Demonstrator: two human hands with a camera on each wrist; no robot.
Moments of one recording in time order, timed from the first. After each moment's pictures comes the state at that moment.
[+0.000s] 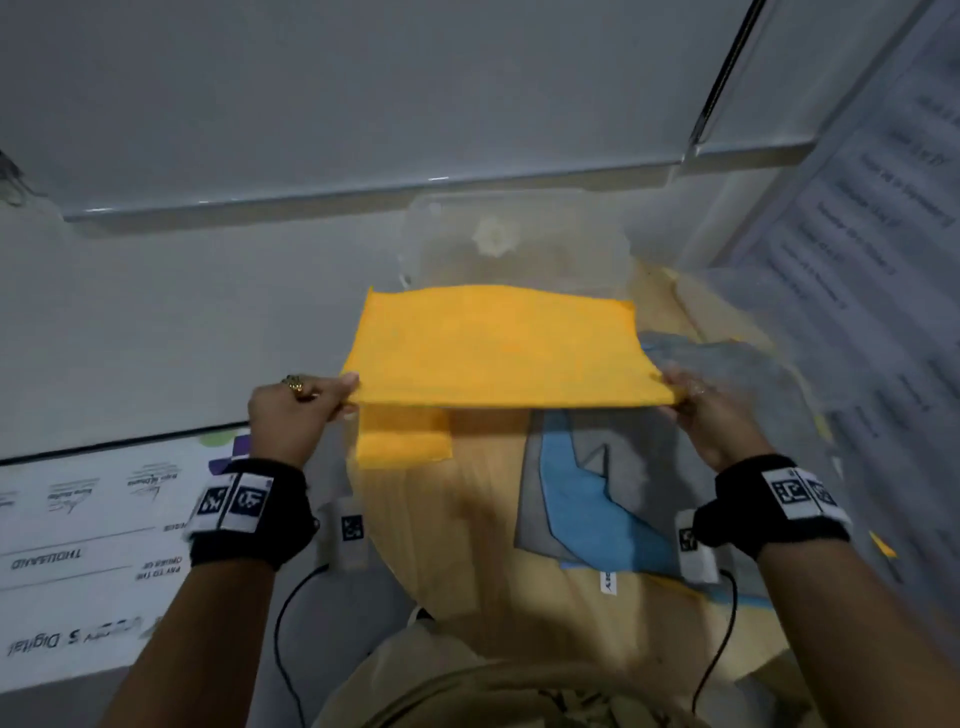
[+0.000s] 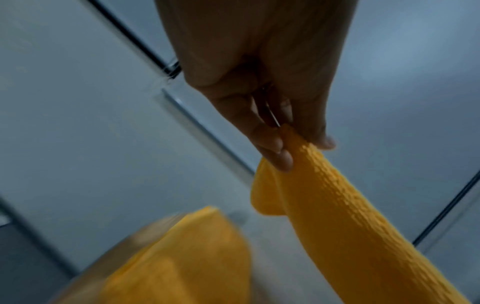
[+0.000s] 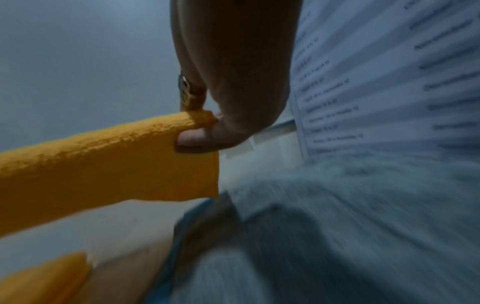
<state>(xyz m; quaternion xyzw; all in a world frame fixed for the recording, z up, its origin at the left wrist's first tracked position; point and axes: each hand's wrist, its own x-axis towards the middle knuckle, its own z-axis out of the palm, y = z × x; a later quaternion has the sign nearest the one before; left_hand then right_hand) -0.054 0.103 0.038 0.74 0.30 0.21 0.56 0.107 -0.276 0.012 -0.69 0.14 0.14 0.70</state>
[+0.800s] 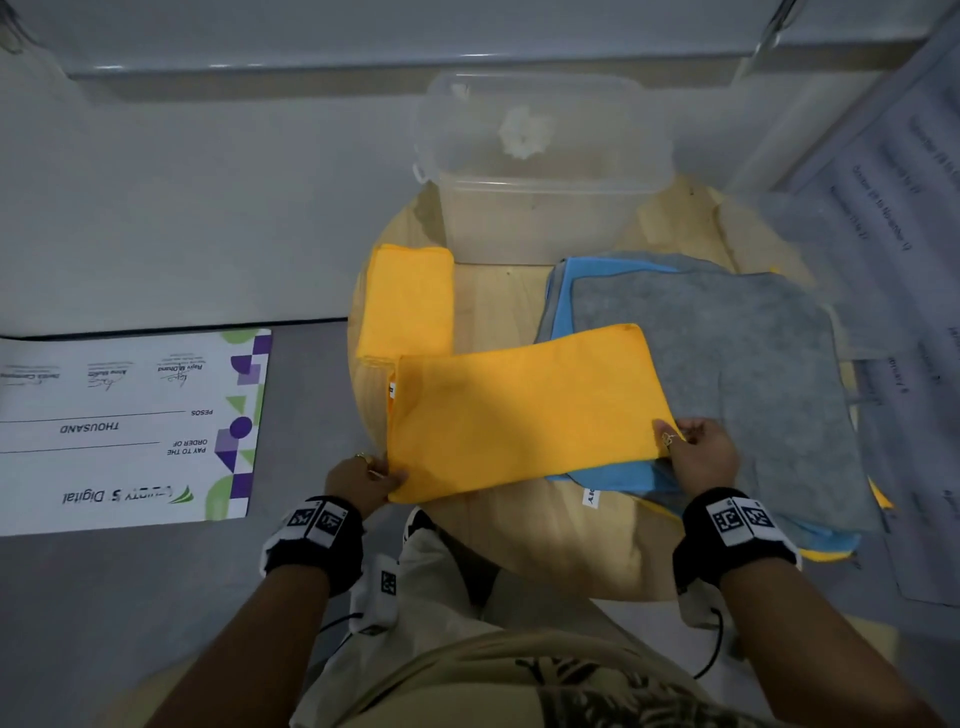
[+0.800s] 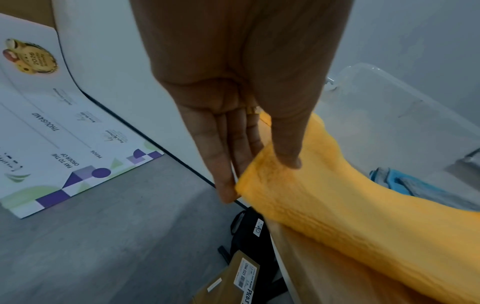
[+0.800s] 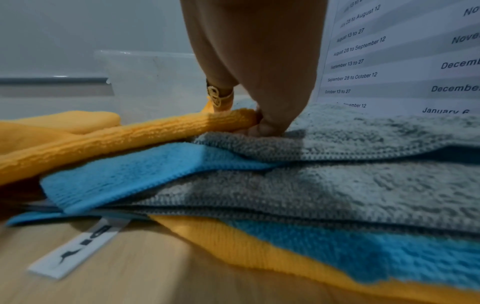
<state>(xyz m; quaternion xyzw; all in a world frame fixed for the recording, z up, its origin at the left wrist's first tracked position) -0.166 0.021 -0.109 0.81 0.40 -0.24 0.35 0.016 -0.324 -0.081 -0.90 0.18 0.10 0.39</state>
